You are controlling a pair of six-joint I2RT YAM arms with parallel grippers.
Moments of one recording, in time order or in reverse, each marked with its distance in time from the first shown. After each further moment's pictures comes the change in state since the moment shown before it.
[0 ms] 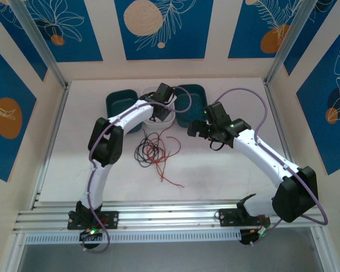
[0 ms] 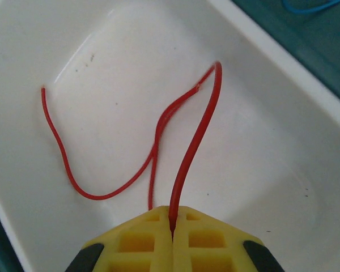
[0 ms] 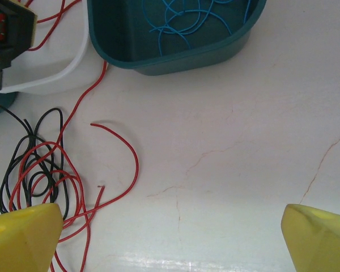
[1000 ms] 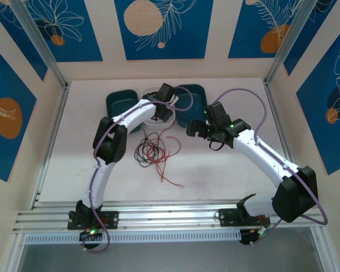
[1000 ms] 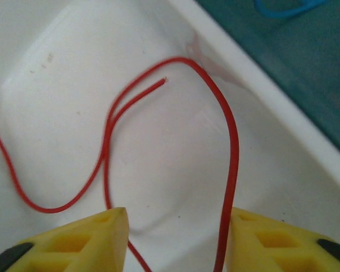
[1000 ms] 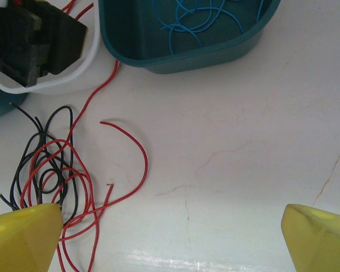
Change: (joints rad) left arm 0.001 0.061 0.097 -0.061 0.077 -0.053; right arm 0.000 0.000 -0.006 0.021 -0.028 0.003
